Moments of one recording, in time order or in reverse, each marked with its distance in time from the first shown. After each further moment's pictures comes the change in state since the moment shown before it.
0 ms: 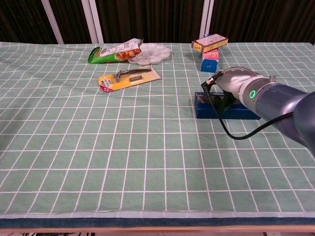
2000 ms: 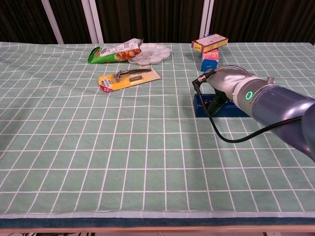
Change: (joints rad) left arm -0.003 -0.009 -0.002 0.004 0.001 -0.002 0.014; right arm -0.057 -0.017 0.031 -0.074 -0.103 0.002 0.028
